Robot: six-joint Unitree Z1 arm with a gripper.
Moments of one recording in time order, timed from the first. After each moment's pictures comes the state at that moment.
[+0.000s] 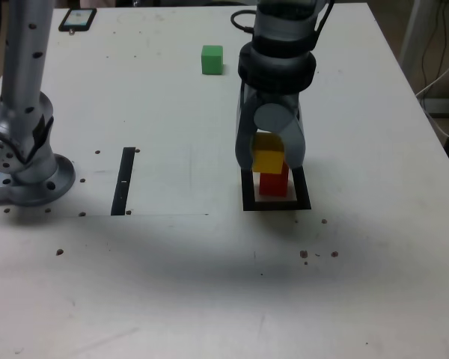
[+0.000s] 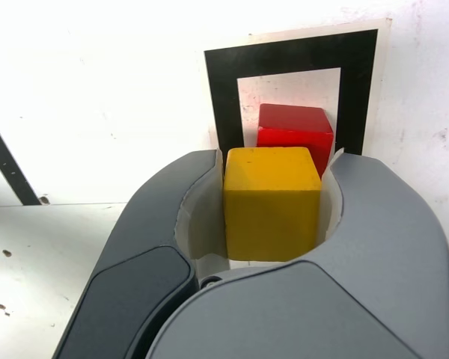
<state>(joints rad) -0.11 1.99 -1.55 1.24 0.03 -0.03</state>
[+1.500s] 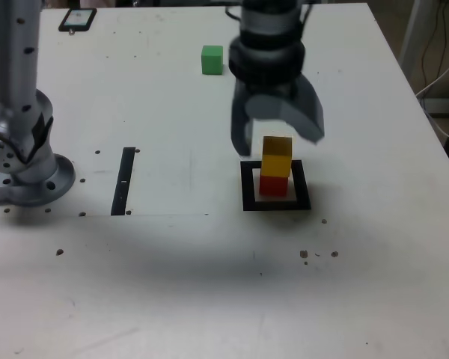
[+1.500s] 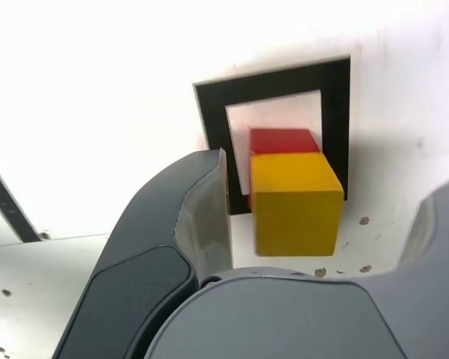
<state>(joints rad) -0.07 1.88 -1.46 1.17 0.10 0.03</state>
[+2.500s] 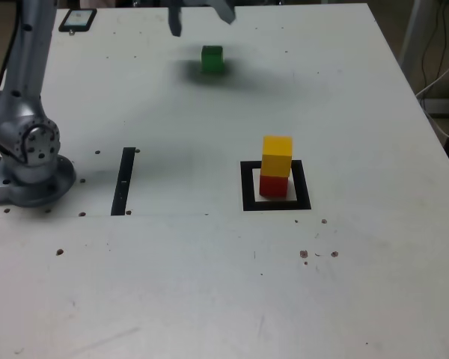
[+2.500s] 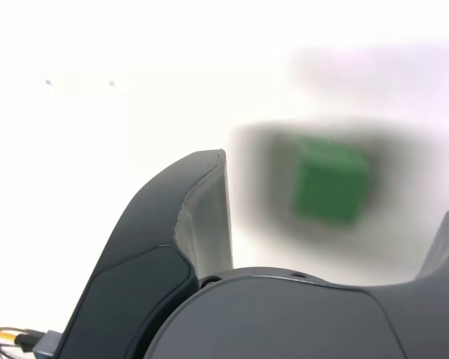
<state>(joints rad) 0.87 2.12 -1.80 1.29 0.27 0.77</state>
